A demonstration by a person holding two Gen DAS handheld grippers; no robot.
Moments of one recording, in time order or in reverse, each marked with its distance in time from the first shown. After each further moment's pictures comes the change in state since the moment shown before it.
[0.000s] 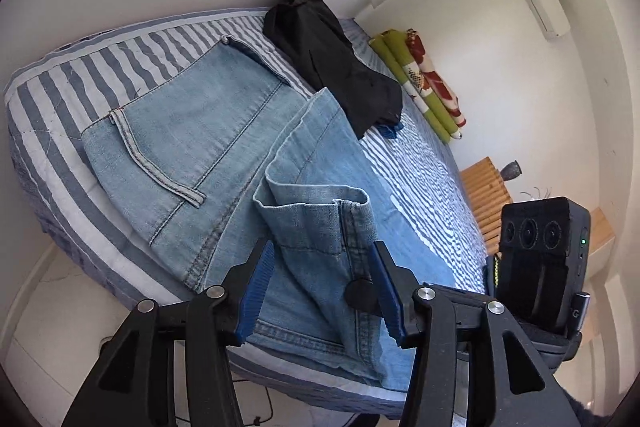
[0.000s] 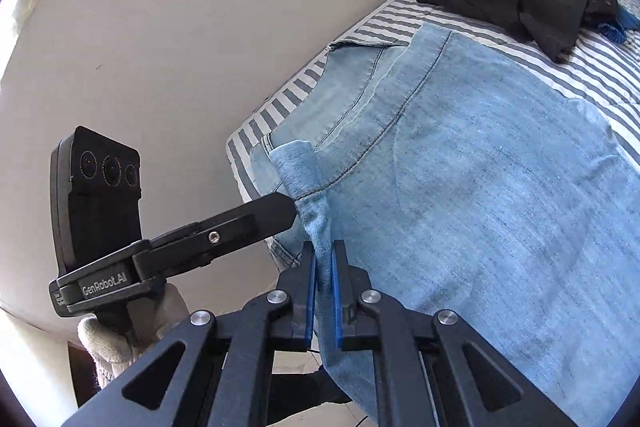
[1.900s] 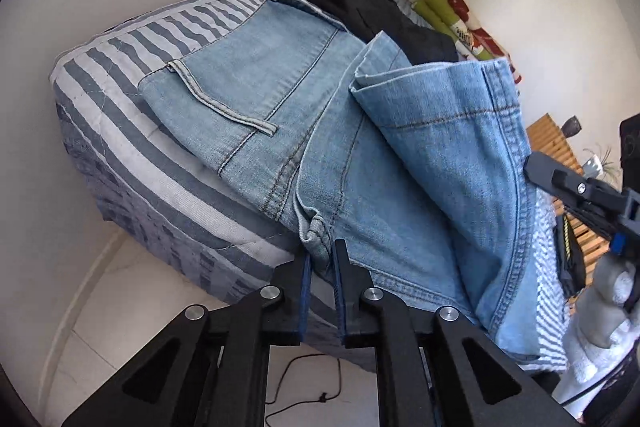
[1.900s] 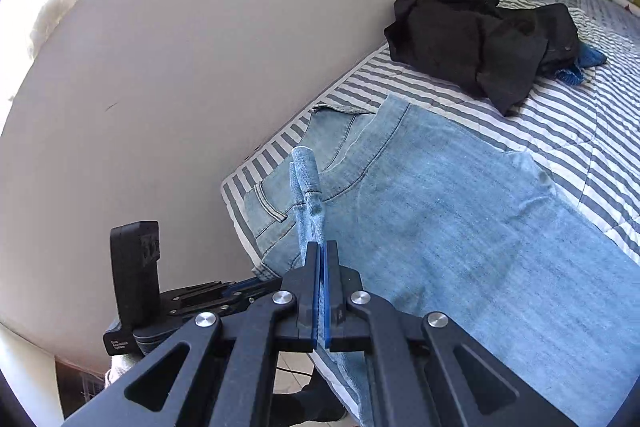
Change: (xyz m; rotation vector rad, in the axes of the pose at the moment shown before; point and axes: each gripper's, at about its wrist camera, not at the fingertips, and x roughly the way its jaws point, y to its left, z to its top) left arm 0.008 0.012 -0.032 0.085 0.069 0.230; right arm -0.057 0.000 0.010 -0.008 -0.147 -0.072
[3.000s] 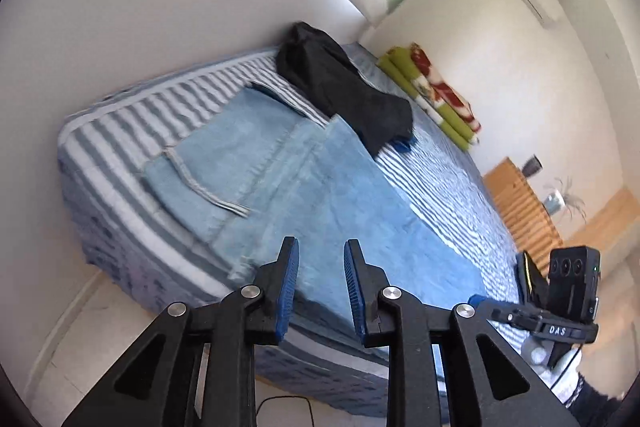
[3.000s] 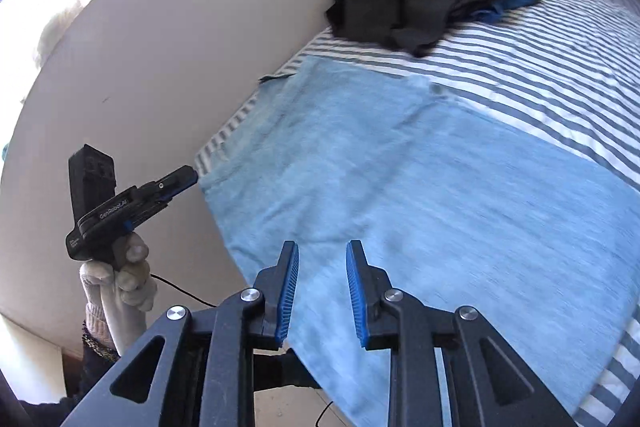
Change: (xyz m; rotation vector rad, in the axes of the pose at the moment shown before) left arm -0.049 -0.010 0.020 0.047 -0.164 -0.127; right arm -0.073 -0.092 -0.086 0.122 0.006 -0.015
